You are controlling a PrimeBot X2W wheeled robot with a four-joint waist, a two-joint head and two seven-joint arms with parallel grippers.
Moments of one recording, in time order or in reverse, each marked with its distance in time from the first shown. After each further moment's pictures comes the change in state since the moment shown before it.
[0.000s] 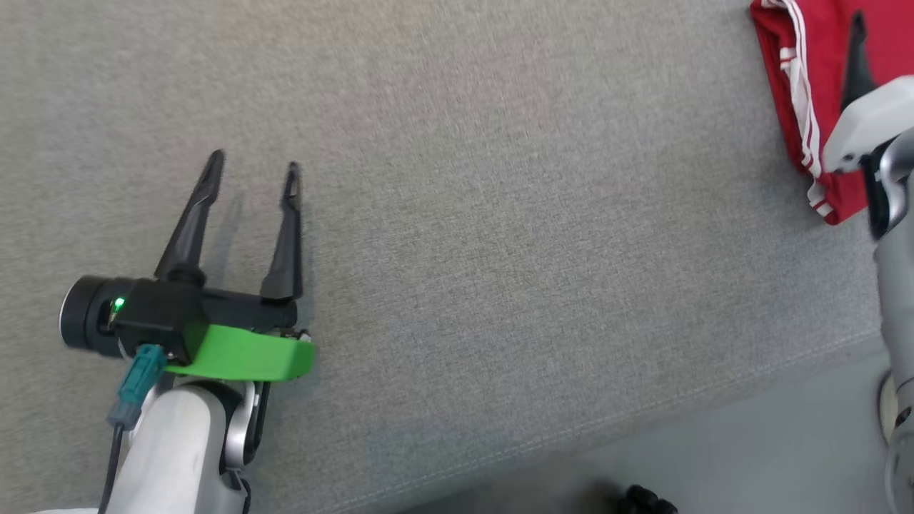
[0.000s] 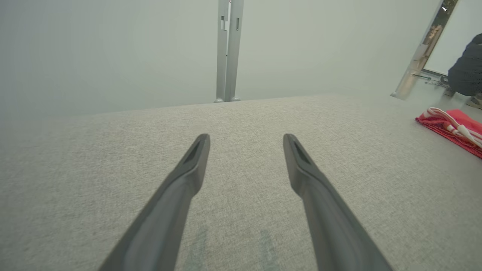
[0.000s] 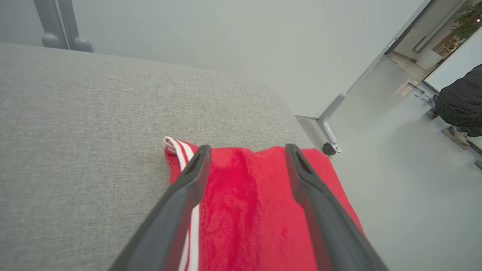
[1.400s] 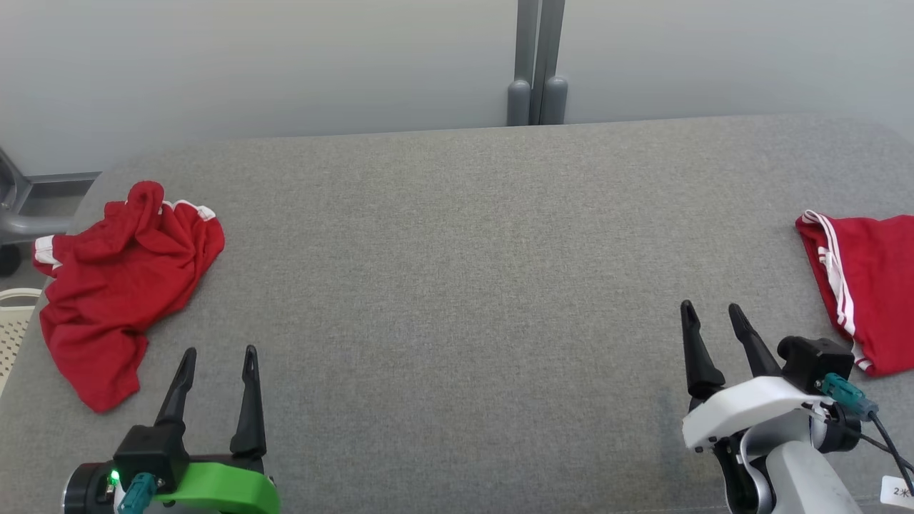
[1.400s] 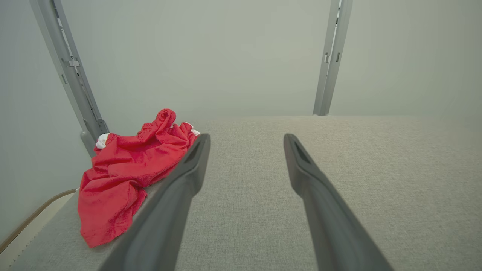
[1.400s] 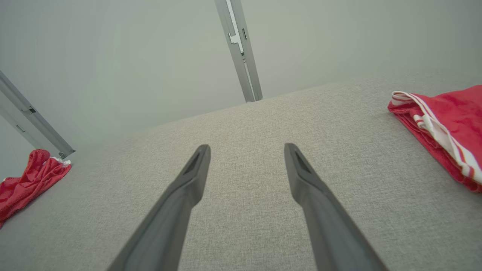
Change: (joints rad) left arm 0.304 -0.059 0.181 0.231 -0.011 -0.039 -0.083; right arm 0.760 0.223 0.234 -0.486 0.490 -0.001 -0.006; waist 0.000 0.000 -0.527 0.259
